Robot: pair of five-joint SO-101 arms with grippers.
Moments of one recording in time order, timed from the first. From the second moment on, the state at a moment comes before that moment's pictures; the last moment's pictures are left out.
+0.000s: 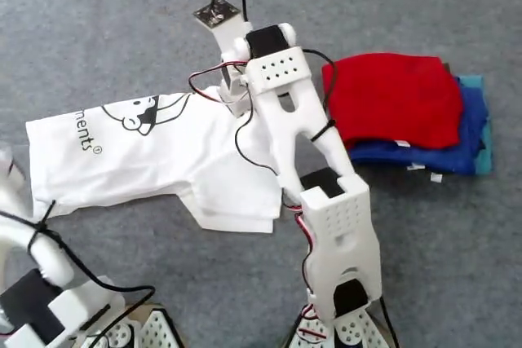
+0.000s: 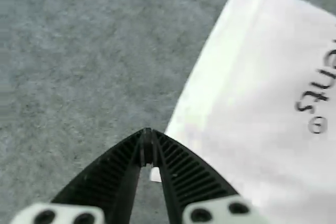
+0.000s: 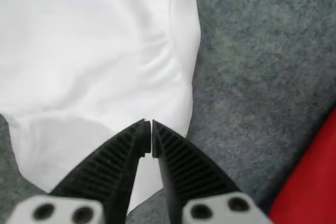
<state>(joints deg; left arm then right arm) -46.6 -14.3 32.4 55.3 -5.6 -22.3 36.4 -43.6 94.3 12.7</state>
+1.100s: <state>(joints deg) -45.5 -13.7 51.9 40.0 -16.4 -22.8 36.4 -42.8 93.4 12.7</state>
